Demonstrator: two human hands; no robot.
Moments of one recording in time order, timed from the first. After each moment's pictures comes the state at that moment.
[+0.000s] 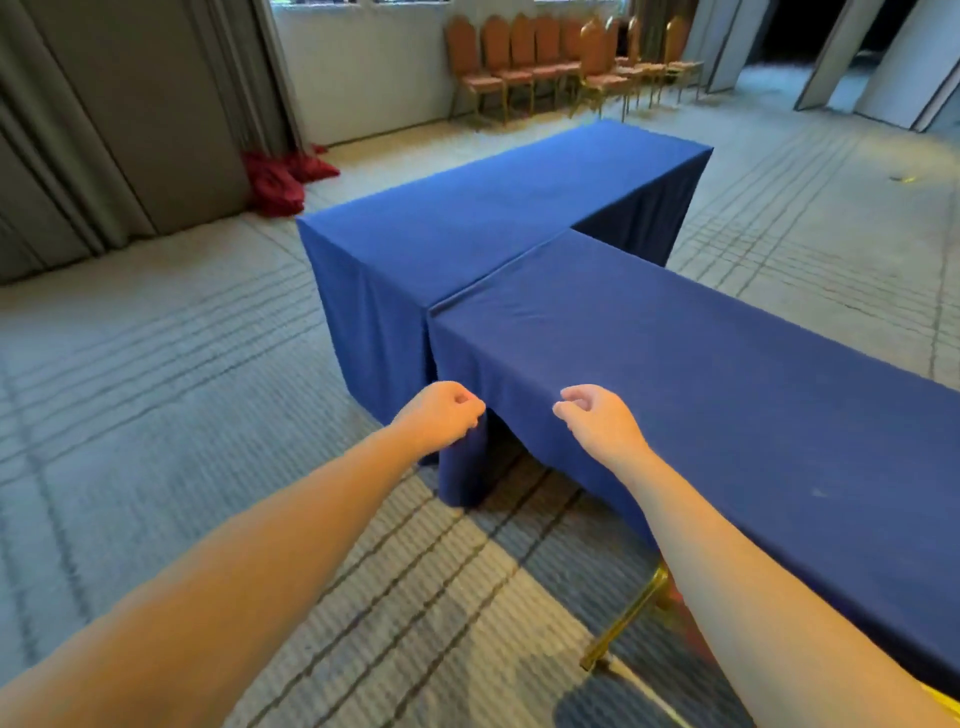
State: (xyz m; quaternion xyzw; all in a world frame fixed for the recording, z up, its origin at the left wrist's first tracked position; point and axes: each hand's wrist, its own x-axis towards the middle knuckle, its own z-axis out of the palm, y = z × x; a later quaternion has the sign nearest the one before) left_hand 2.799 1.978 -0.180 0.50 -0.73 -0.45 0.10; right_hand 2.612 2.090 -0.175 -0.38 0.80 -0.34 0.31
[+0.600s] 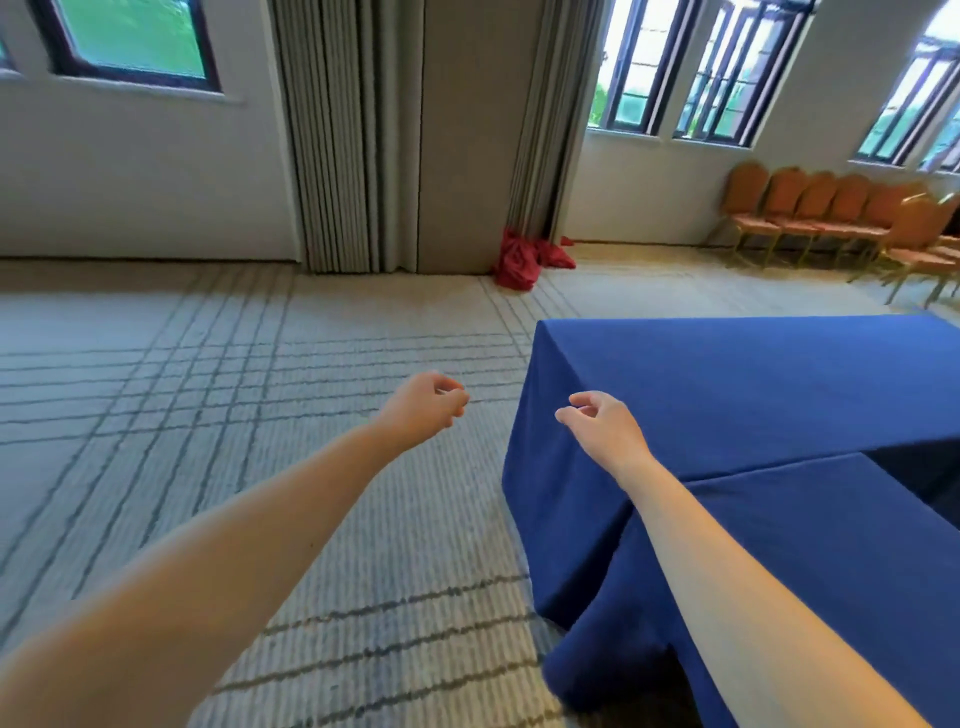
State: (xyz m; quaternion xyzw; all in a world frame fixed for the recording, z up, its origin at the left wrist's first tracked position) left_hand 3.019 1.759 -0.100 0.64 -0.56 -0.39 0.34; right_hand 2.790 1.748 -0.100 -0.61 0.66 -0.28 0.33
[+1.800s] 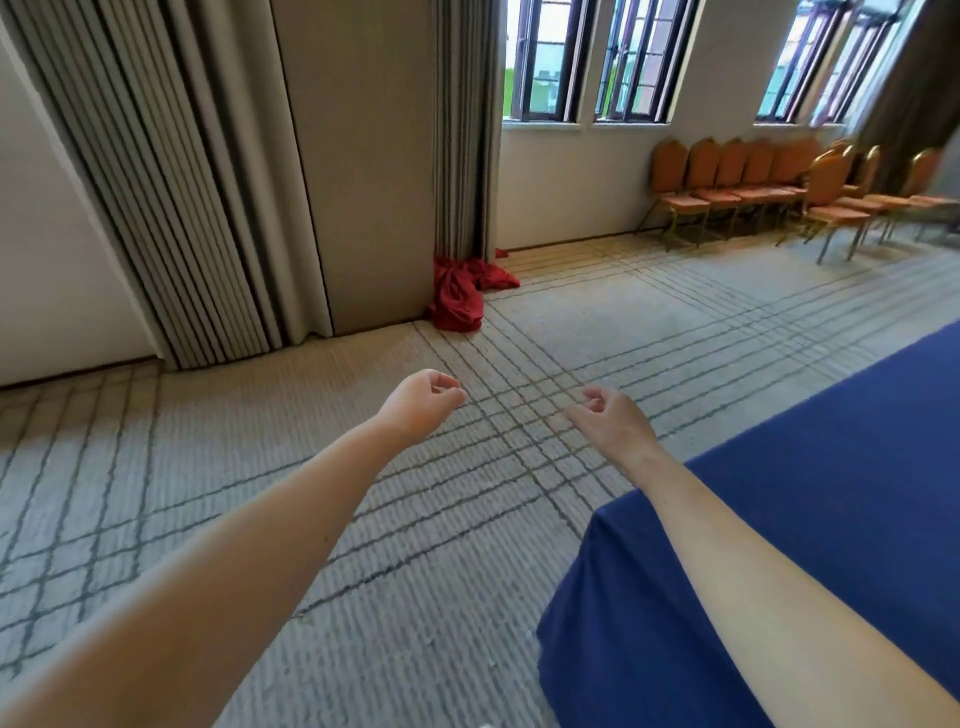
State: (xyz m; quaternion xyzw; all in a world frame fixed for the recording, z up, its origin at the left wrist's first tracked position) left_hand 3.143 1.013 -0.102 0.59 -0.64 -0.42 0.26; right_hand 2.905 1.072 -0.100 -0.54 0.74 -0.29 0.27
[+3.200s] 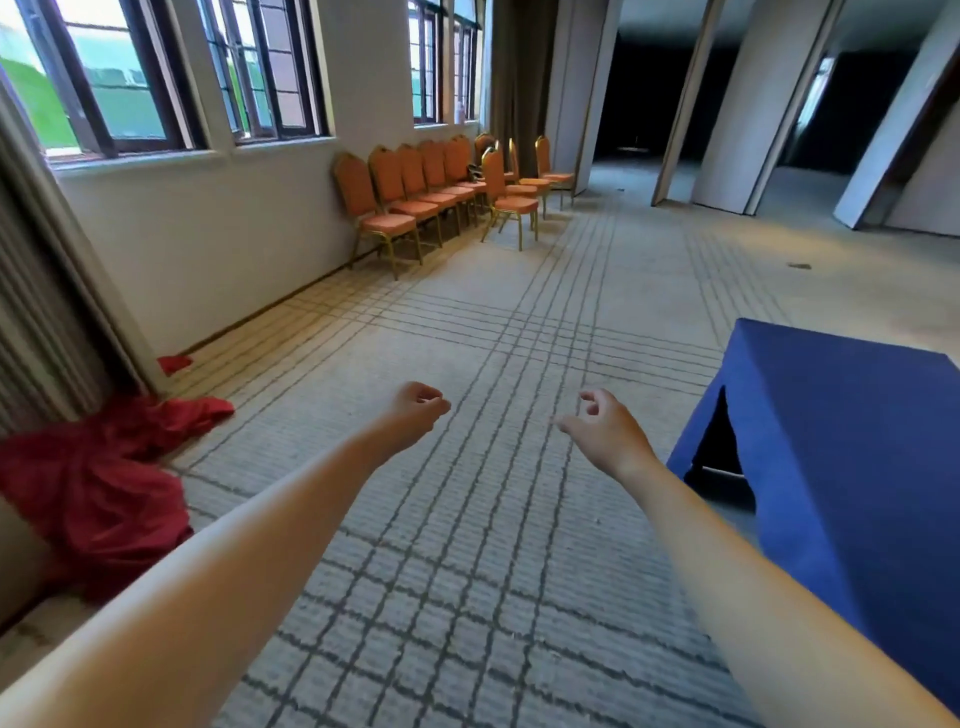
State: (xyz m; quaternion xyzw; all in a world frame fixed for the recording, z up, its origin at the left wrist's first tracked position) left_hand 2.596 0.144 -0.077 0.33 -0.80 -0.50 0.12; right_hand 2.450 0.343 -0.080 -0.24 0.88 -0.38 0.16
